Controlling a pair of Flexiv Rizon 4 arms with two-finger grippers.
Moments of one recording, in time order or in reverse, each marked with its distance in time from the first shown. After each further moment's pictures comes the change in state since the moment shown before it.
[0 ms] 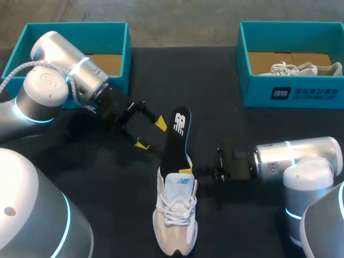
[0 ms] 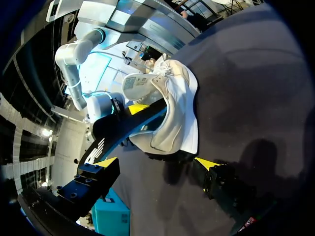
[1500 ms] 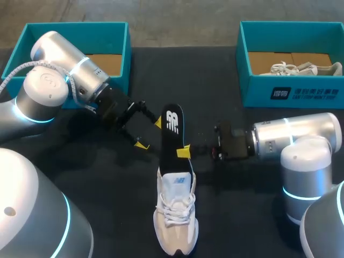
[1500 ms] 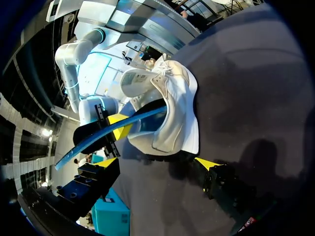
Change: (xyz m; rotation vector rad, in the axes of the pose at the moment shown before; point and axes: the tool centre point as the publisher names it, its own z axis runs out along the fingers) left arm 0.000 0.000 0.000 0.000 0.000 0.000; right arm -0.006 0.054 -0.002 0.016 -0.020 -0.078
